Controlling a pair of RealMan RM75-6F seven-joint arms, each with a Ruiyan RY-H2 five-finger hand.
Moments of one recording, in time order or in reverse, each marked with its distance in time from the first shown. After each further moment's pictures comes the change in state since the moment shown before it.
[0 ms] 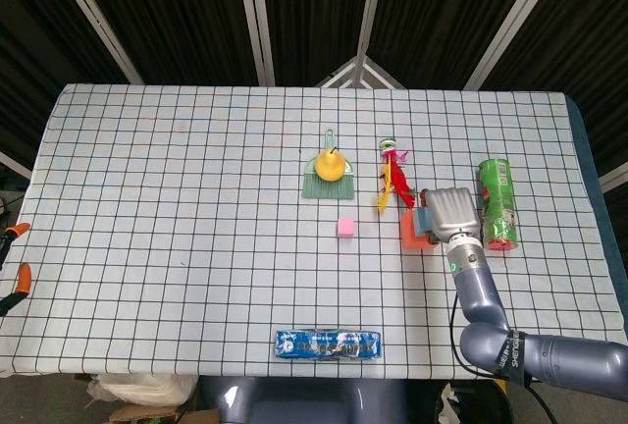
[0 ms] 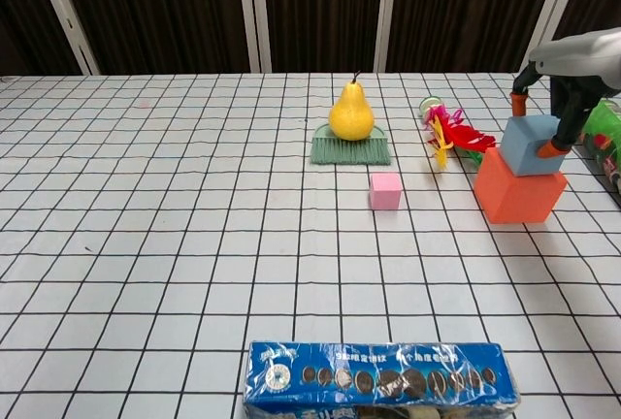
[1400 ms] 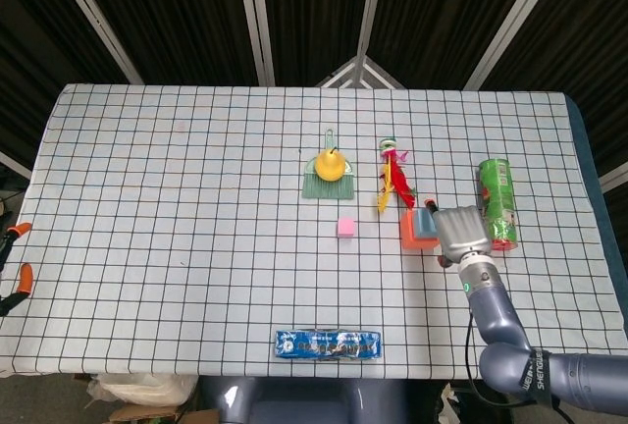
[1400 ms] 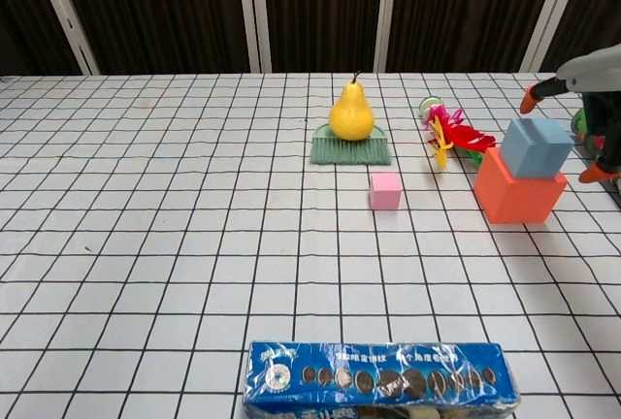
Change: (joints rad) left arm -0.001 0.003 0.002 -0.003 0.006 -0.002 -0.008; right arm 0.010 0.134 -0.082 -0.198 0.016 0.015 -0.045
